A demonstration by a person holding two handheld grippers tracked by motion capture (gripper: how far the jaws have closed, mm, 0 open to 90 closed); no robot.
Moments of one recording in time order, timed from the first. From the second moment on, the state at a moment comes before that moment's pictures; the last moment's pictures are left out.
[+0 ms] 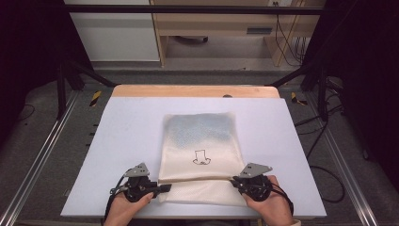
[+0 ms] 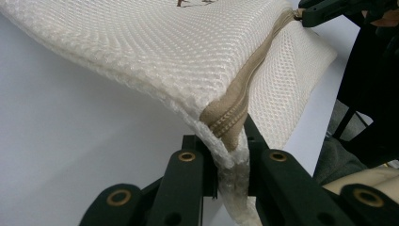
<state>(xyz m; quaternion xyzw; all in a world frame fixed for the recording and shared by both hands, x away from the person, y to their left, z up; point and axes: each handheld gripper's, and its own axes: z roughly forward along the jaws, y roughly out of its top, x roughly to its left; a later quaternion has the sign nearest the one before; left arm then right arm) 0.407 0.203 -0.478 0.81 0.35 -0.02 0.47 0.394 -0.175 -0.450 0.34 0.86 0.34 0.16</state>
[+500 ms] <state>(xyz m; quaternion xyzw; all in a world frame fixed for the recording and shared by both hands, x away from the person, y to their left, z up) 0.407 0.205 -0.475 0.81 0.34 -0.01 0.47 0.392 -0.183 -0.449 0.34 0.86 0.34 0.16</state>
